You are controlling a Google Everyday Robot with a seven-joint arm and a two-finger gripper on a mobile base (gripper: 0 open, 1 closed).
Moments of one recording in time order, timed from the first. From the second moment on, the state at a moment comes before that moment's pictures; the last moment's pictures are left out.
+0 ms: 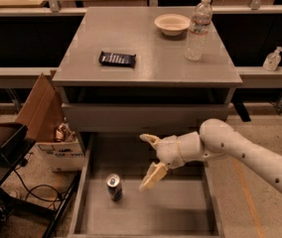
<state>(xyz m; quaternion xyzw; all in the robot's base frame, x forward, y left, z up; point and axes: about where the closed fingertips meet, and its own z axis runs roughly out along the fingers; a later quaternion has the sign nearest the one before) 0.513 0.005 0.615 -0.59 0.62 0.37 0.38</state>
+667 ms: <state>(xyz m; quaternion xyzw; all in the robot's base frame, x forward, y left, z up) 0.491 0.004 0.624 -0.61 0.60 0.38 0.35</state>
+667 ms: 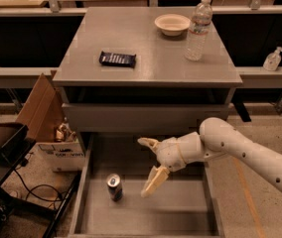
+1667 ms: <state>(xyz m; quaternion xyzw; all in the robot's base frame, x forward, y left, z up) 0.432 -0.109 0.725 -0.67 0.68 0.21 0.22</state>
